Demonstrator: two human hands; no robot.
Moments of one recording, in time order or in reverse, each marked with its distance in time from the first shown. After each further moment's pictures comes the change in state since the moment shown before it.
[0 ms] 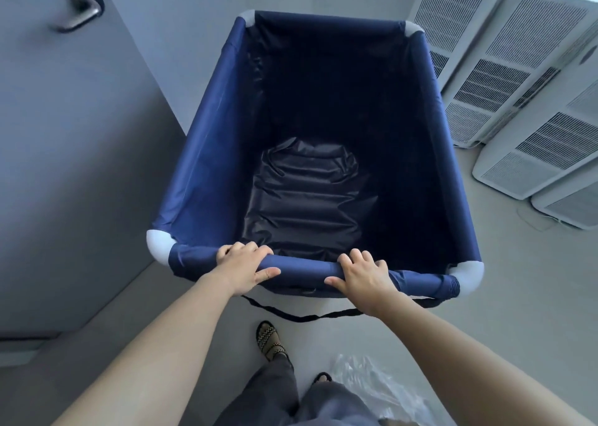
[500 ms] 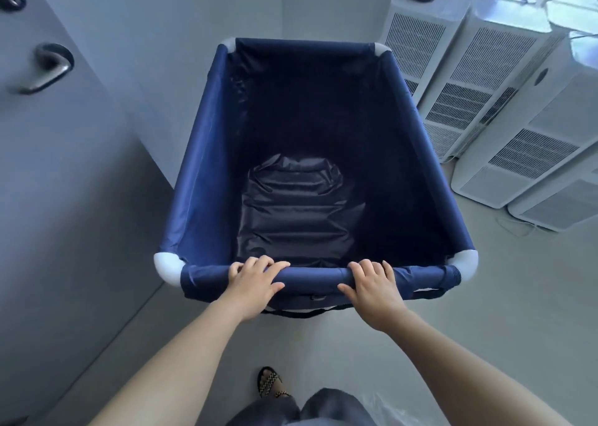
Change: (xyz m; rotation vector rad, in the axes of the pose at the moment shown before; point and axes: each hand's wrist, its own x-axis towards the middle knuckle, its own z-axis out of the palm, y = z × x) left_hand 0.071 -0.021 -0.032 -0.055 0.161 0.169; right_hand 0.062 0.013 -0.015 0.099 0.213 0.124
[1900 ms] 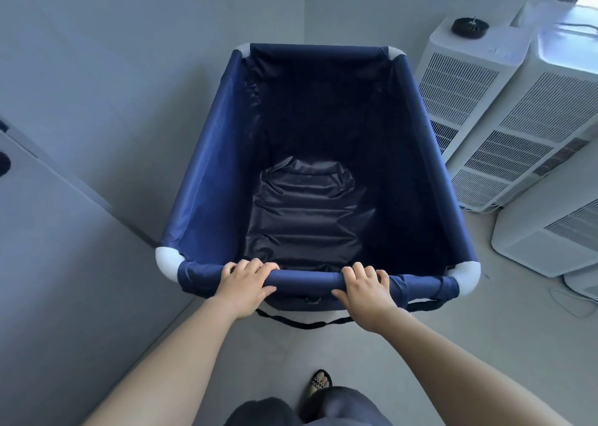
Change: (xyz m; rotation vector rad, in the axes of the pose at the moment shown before) left_hand 0.272 -0.060 -0.120 0.068 -0.019 -0.122; right_hand 0.309 0.057 -0.078 -0.055 -0.138 -0.091
